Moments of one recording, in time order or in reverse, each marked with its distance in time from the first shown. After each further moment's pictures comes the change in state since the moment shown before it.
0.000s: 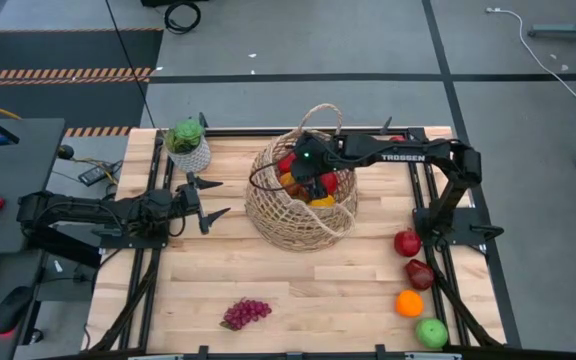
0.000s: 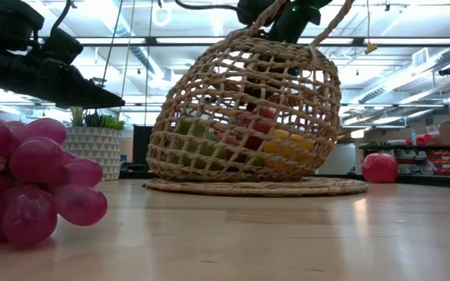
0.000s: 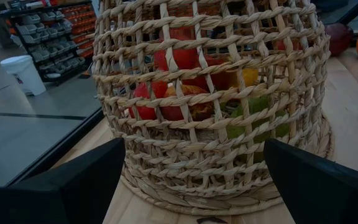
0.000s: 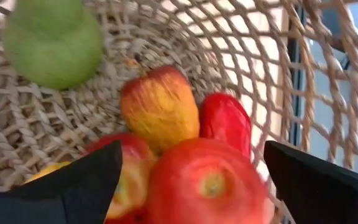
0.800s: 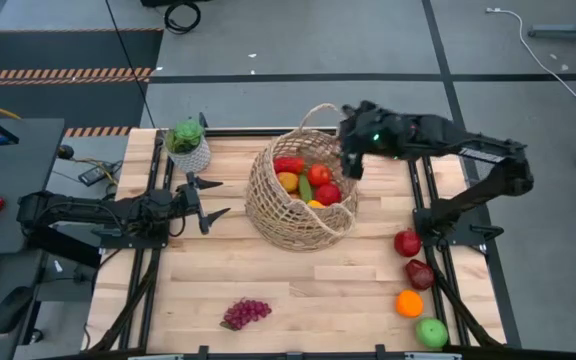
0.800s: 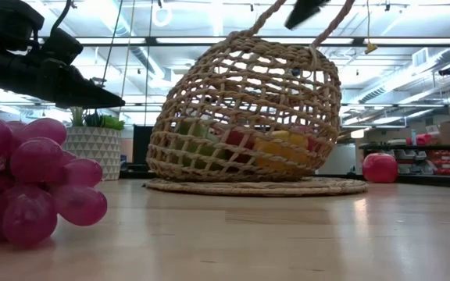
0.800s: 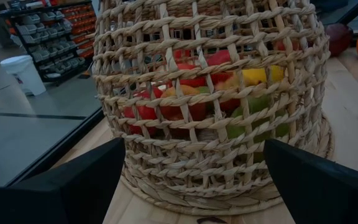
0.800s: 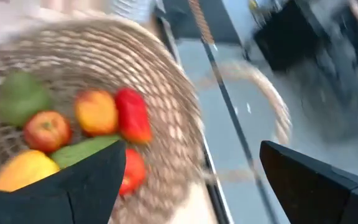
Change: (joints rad) left arm 0.000 0.000 0.000 0.000 0.000 0.000; right arm 0.057 -0.402 0.114 -0.280 0.312 0.306
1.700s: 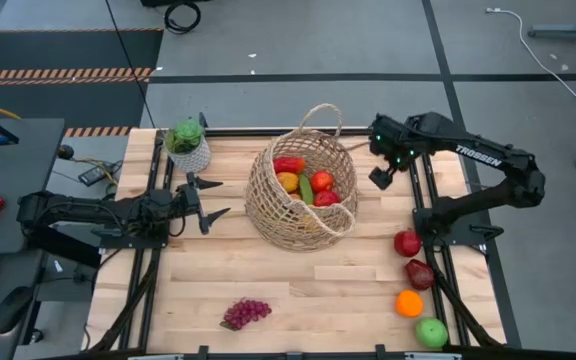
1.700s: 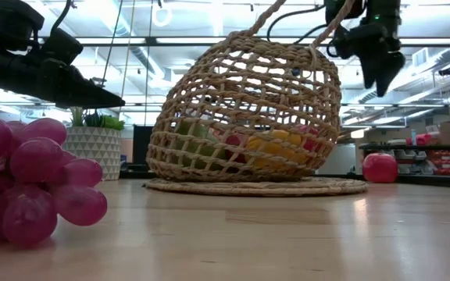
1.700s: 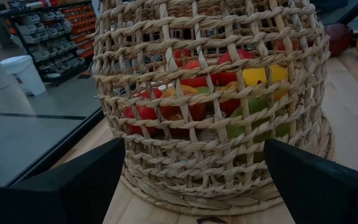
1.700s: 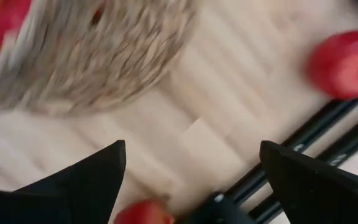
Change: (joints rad) left arm 0.000 0.000 0.000 0.000 0.000 0.000; right arm -0.308 -0.122 -0.359 -0.422 -0.401 0.515
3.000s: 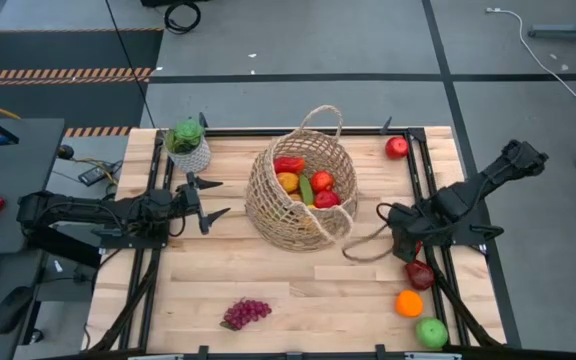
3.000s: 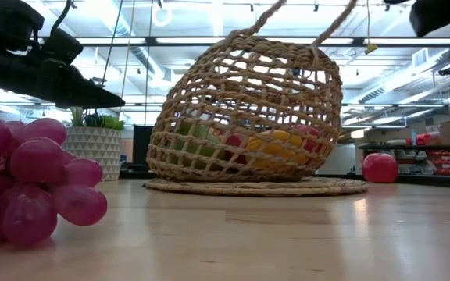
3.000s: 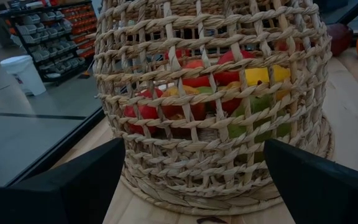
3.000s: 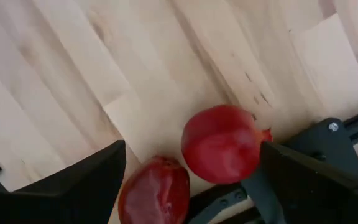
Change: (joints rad) left arm 0.000 0.000 0.000 0.000 0.000 0.000; right arm 1.018 -0.158 -0.284 0.056 0.035 0.778
